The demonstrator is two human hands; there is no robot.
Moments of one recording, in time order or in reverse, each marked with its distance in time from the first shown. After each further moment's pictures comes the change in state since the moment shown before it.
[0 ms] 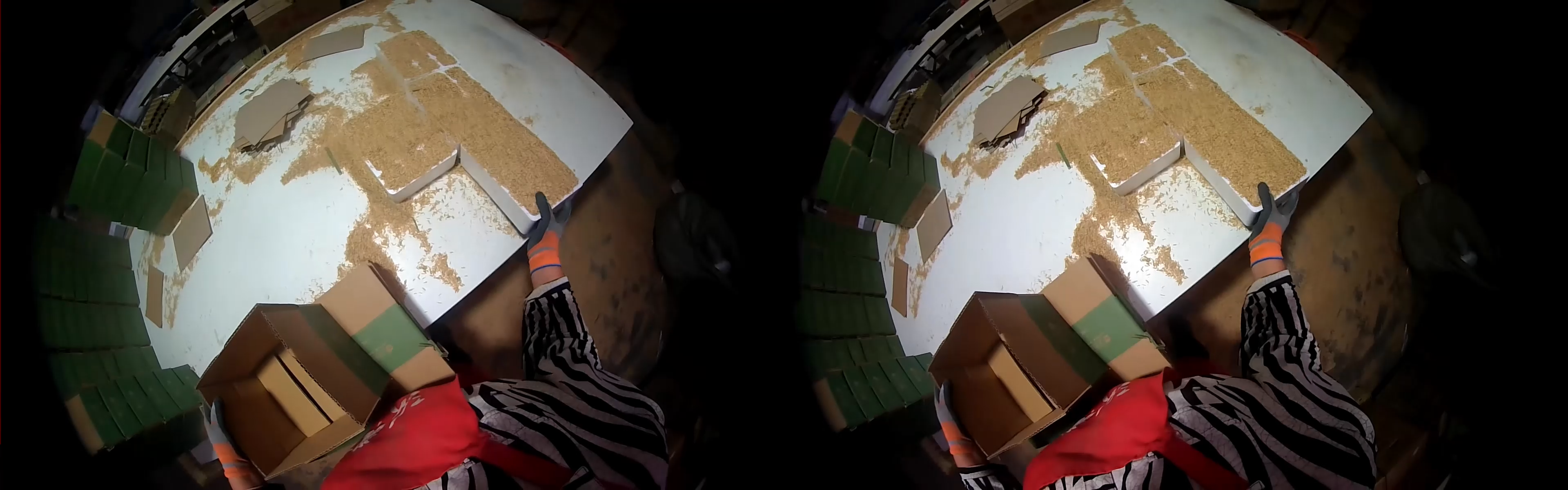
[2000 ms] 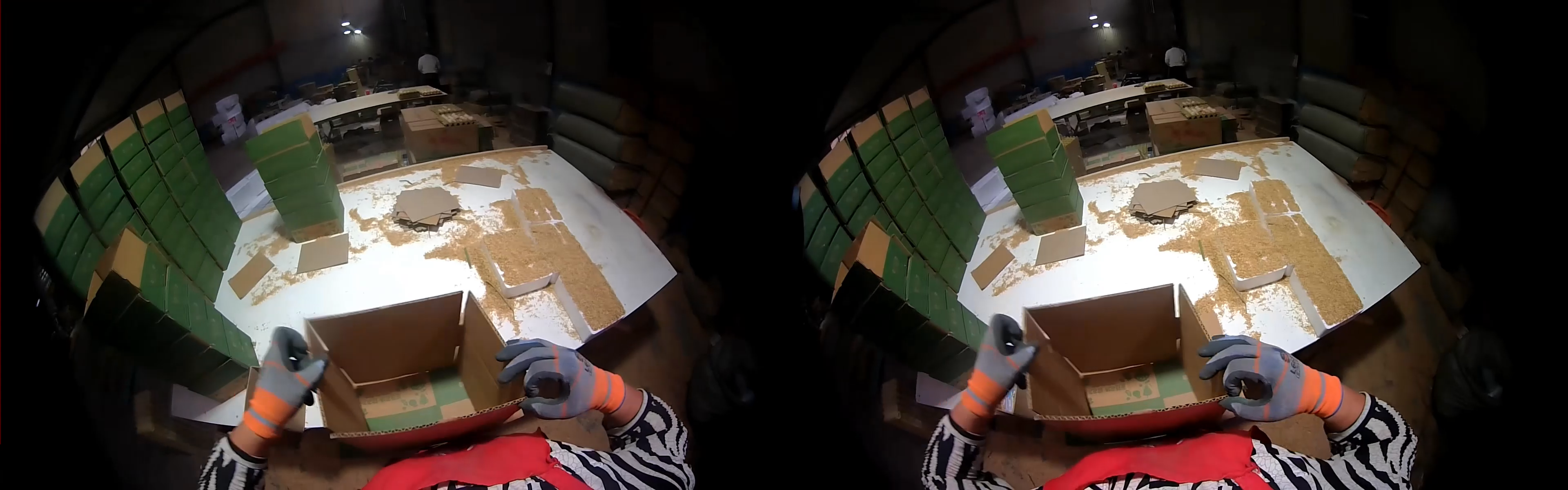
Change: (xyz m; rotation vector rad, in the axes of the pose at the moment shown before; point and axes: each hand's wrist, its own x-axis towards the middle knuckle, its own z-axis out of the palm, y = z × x) left_hand -0.117 0.091 -0.027 0.252 -0.068 0.619; right_hand -0.318 -0.284 0.031 -0.268 -2.047 -0.794
